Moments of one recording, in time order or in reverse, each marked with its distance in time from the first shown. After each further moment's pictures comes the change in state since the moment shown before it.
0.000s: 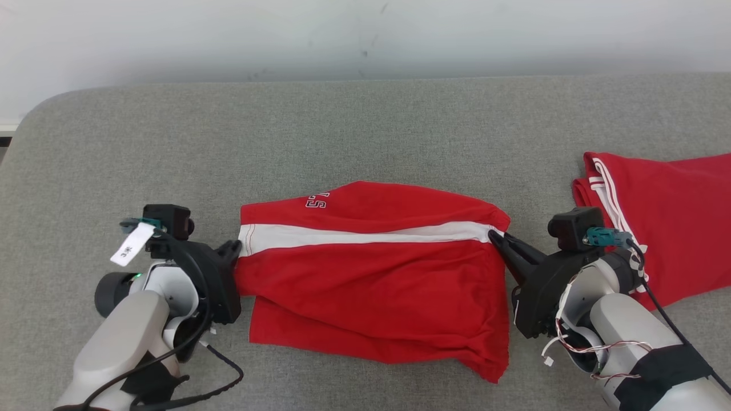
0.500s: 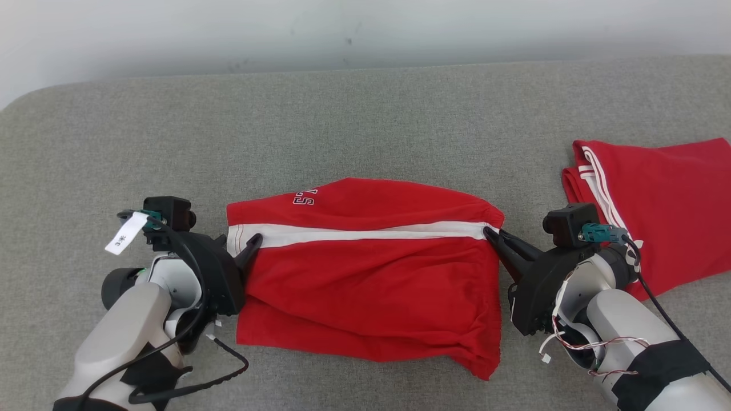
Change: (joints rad) left arm -0.025 -0.001 -0.028 0.013 -0.087 0.000 0.011; right arm -0.016 0.002 0.020 -0.001 0.000 0.000 0.001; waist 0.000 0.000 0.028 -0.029
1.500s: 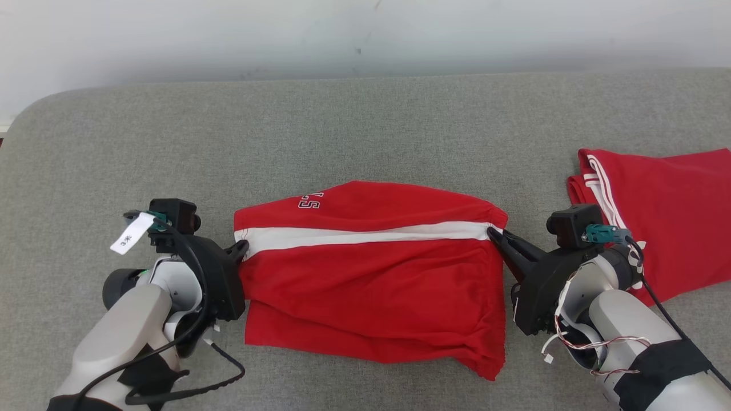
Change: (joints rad) left arm -0.017 0.028 -0.109 -0.006 -0.080 0.000 0.003; right arm -0.006 -0.006 0.010 0.023 0.015 0.000 -0.019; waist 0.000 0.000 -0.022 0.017
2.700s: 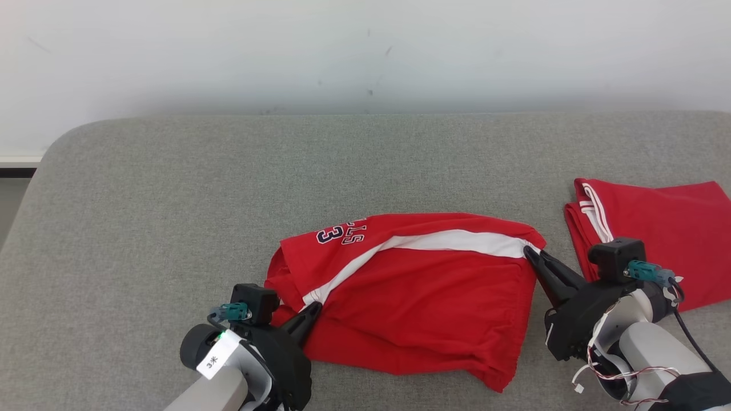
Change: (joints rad) left arm 0.205 -0.058 -0.162 -0.139 0.116 0.010 -0.262; right arm 0.104 -0.068 -0.030 -0.002 0.010 0.001 -0.140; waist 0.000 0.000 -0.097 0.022
